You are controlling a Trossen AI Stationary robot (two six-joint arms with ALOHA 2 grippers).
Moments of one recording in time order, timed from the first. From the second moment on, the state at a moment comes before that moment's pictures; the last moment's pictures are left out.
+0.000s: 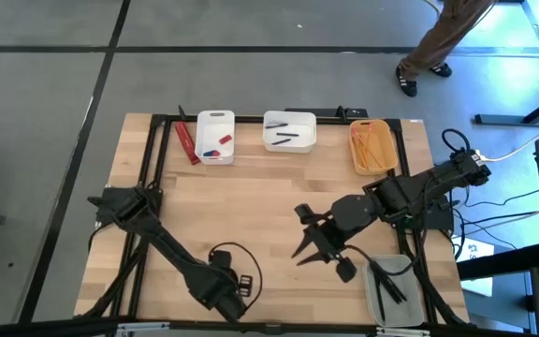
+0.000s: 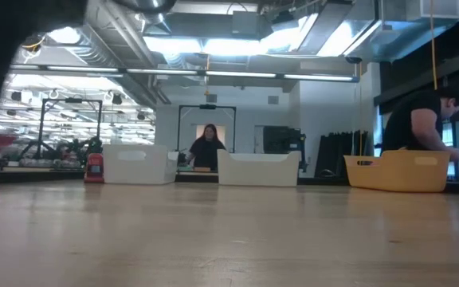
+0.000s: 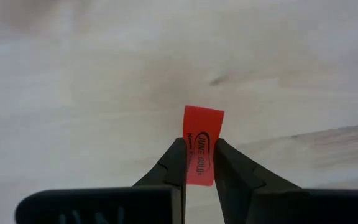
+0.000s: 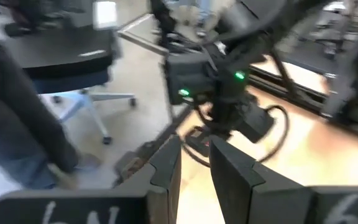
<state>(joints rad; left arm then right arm) -0.71 2.06 1.59 -1.08 -0.19 -2.20 0.42 1.51 1.54 -0.51 -0.18 -0.11</state>
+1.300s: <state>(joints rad) -0.06 1.51 1.59 -1.57 -0.49 -1.34 0.31 1.51 1.53 -0.55 0.43 -0.03</state>
